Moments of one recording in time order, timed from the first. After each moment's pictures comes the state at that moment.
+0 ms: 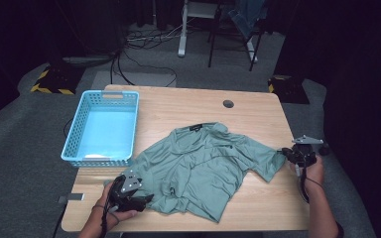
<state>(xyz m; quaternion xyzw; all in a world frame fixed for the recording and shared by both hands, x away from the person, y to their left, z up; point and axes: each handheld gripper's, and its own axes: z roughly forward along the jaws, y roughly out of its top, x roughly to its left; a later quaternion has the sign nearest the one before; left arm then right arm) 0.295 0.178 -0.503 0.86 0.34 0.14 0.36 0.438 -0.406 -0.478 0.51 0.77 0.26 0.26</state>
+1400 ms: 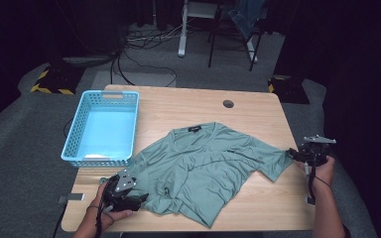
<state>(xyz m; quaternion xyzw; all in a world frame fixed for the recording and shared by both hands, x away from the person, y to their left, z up) 0.294 0.191 -0.502 0.85 0.36 0.14 0.35 0.436 -0.433 -0.469 0.57 0.73 0.25 0.28</state>
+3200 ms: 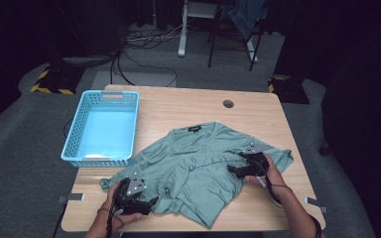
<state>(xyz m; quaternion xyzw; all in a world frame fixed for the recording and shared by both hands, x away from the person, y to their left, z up) 0.289 0.161 -0.505 0.85 0.35 0.15 0.36 0.419 -0.263 -0.499 0.34 0.86 0.35 0.14</state>
